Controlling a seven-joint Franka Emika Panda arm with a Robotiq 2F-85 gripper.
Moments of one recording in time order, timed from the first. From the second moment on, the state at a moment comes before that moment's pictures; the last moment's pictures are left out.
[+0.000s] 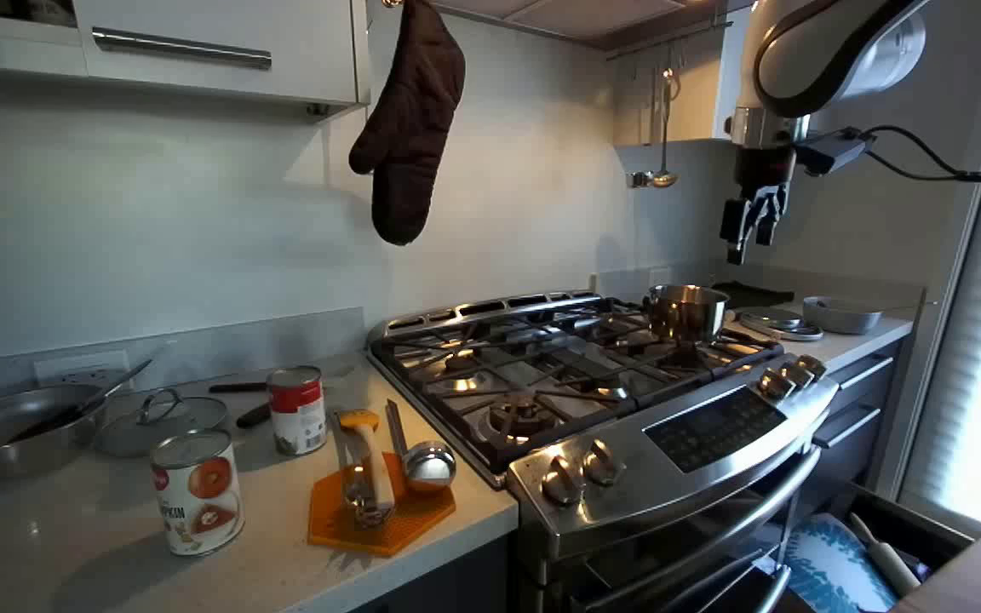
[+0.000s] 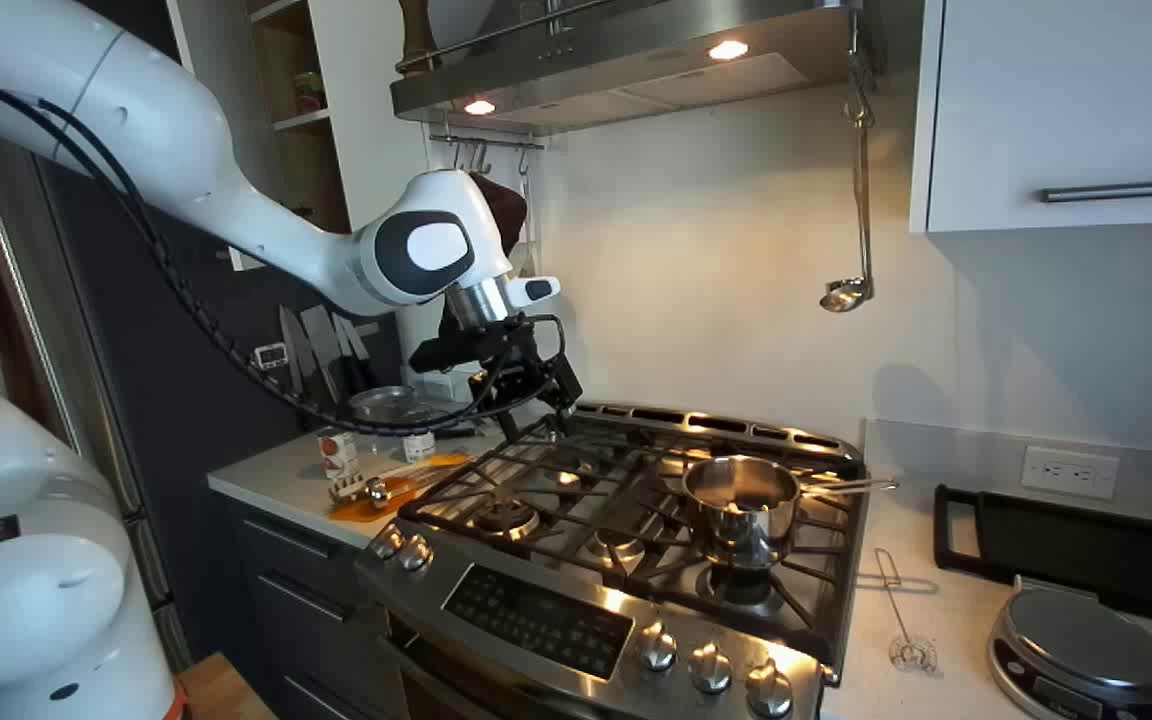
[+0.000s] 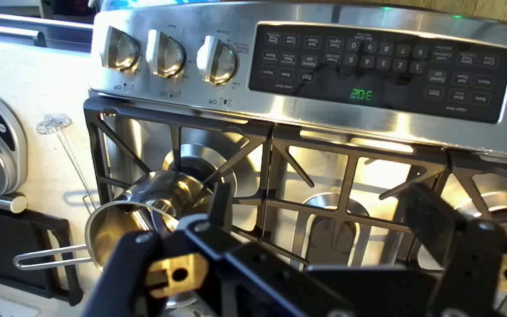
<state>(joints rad) -0.10 -0.39 -0.06 -2.54 -0.30 2.33 -0.20</state>
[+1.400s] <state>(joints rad) -0.07 -0.49 -0.04 -2.38 -0.22 2.21 -0.18</state>
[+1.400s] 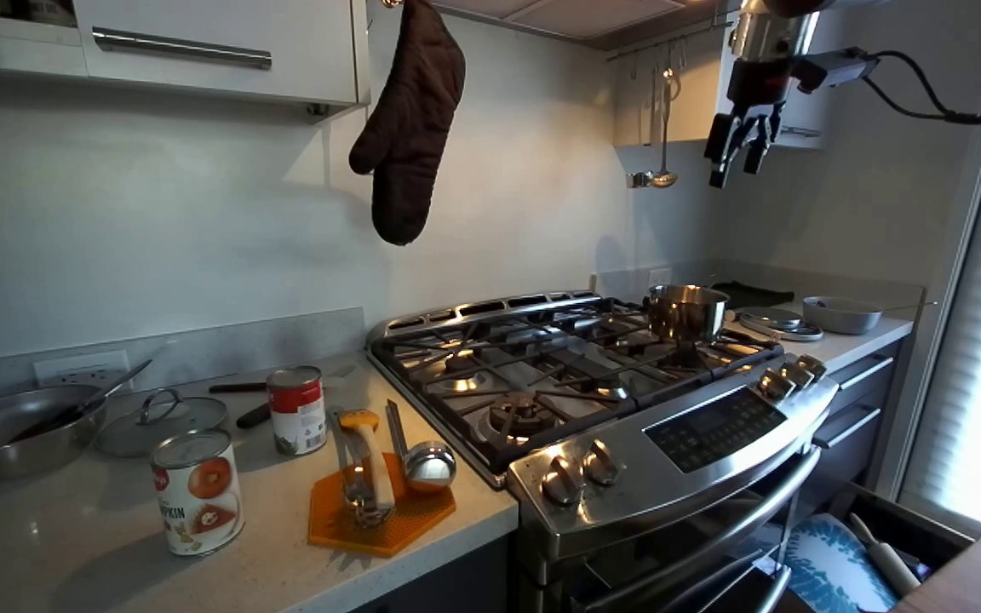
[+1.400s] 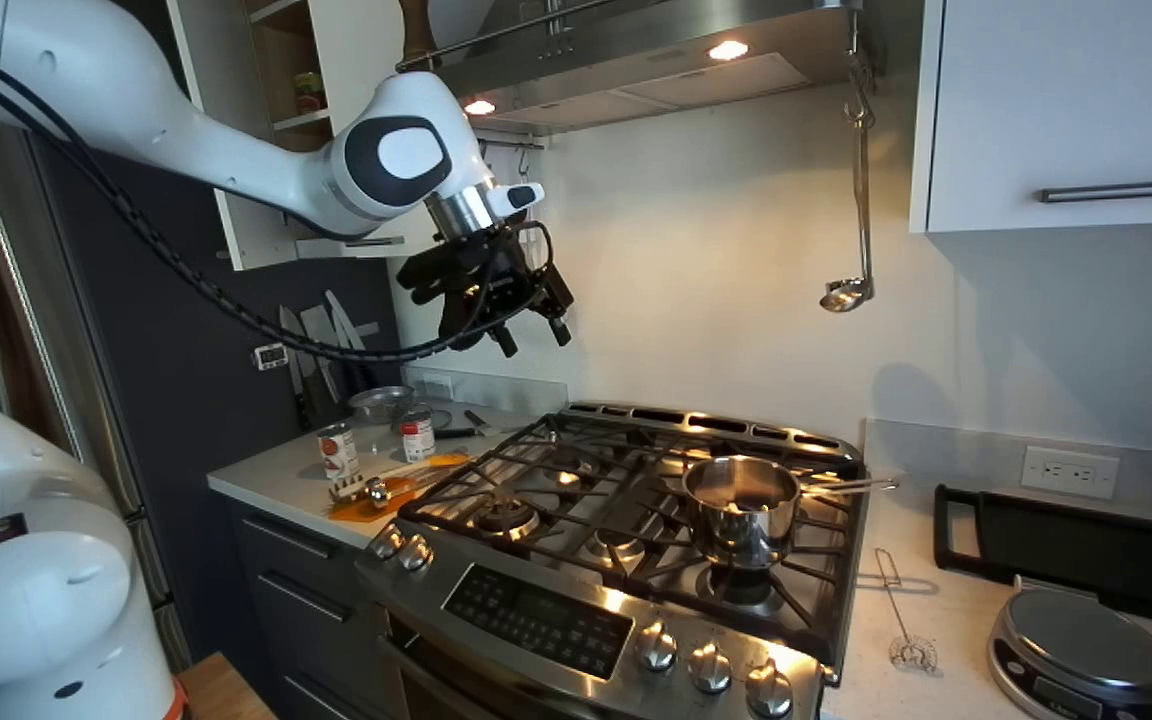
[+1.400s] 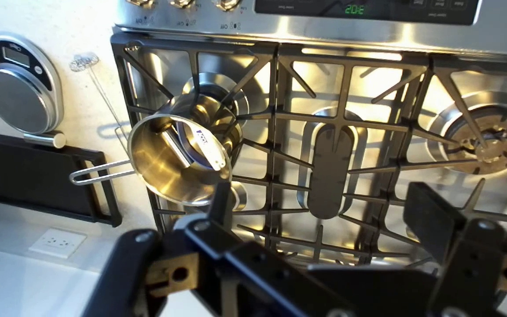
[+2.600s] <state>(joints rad) -0.03 -0.64 -0.04 -2.31 -0.19 2.28 -0.18</state>
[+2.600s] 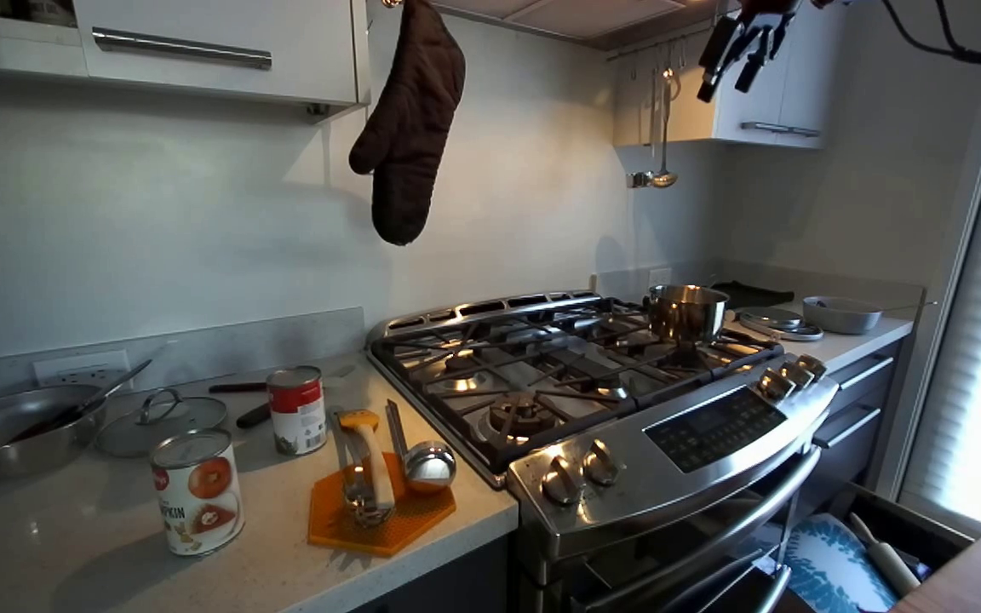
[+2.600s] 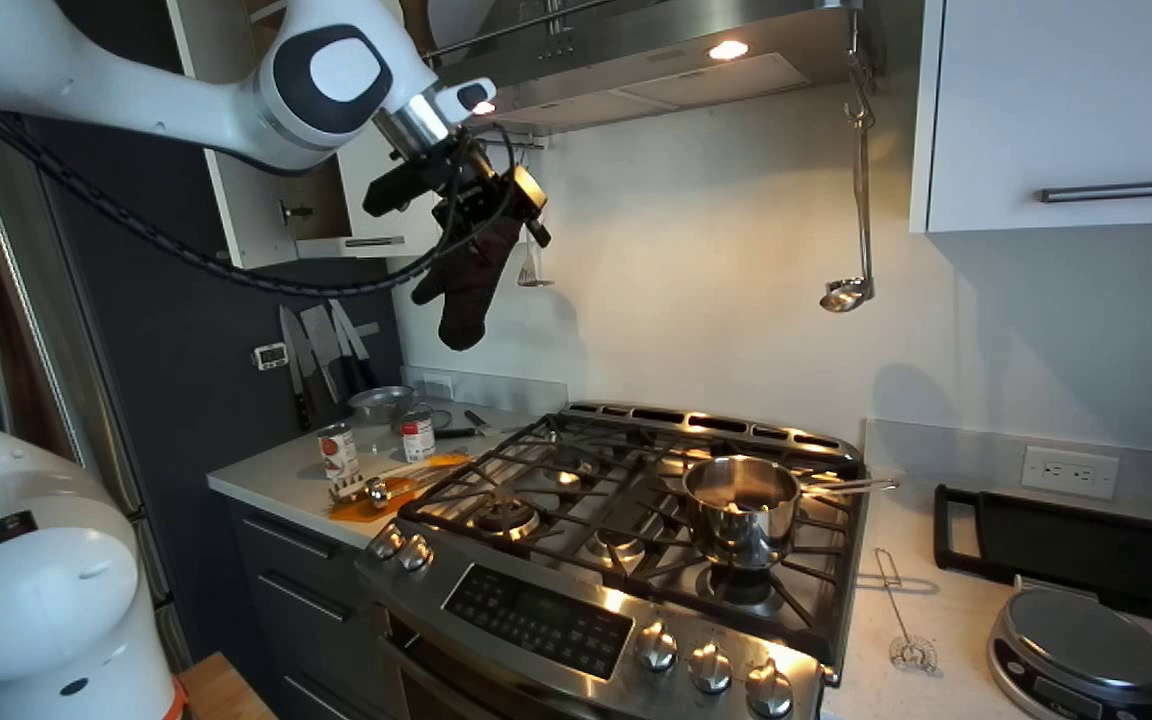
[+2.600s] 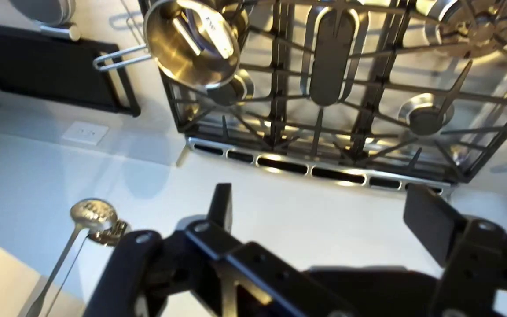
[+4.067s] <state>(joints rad) 0.24 -0.72 -0.22 -2.25 0.03 2.87 -0.22</state>
